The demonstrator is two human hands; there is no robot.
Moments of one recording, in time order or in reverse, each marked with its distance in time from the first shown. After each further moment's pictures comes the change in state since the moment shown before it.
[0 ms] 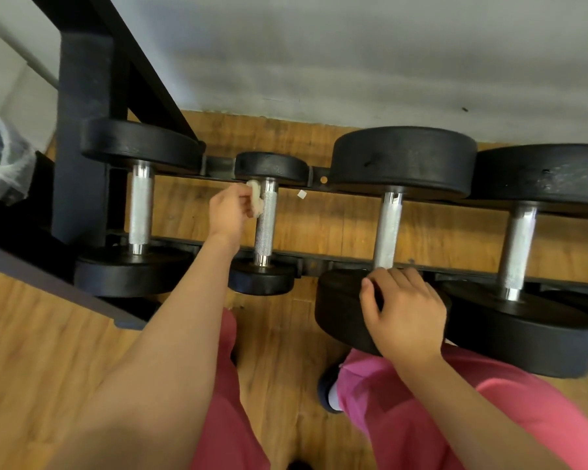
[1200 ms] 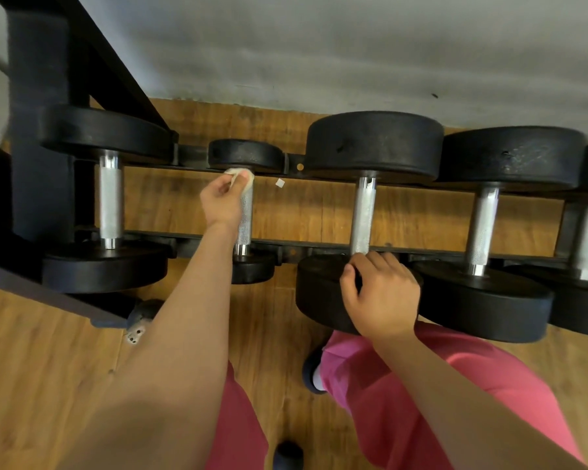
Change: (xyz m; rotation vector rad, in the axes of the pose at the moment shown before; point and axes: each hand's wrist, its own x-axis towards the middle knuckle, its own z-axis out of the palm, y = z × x) left_hand -0.013 -0.007 0.031 -0.013 0.084 0.019; right_hand -0.002 0.000 0.000 0.006 -0.018 0.012
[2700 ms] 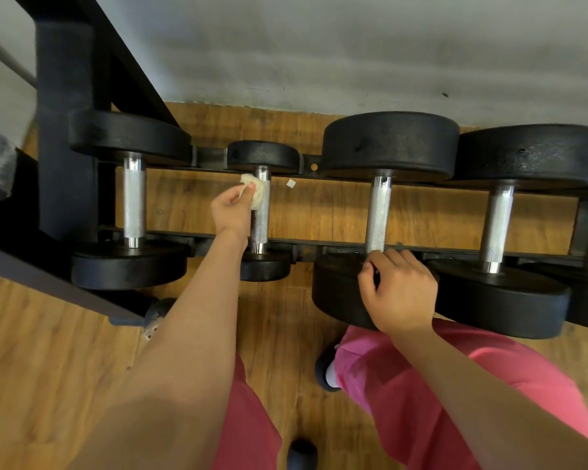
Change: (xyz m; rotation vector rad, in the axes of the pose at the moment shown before) left_hand 0.002 -0.014 -0.021 0.027 -0.040 -0.006; right_hand -0.001 -0.001 0.001 -0.009 0.012 -0.002
